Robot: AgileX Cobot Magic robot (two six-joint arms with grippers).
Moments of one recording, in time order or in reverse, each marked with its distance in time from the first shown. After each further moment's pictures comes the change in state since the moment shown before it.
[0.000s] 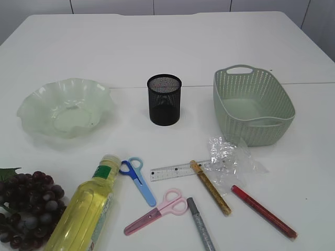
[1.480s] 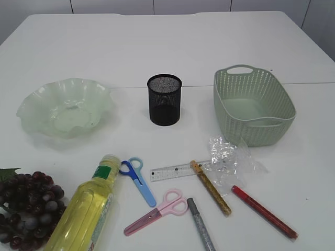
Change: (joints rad) left arm 0.000 0.314 -0.156 -0.176 0.169 -0.035; right arm 0.000 0.284 -0.051 0.025 0.056 0.139
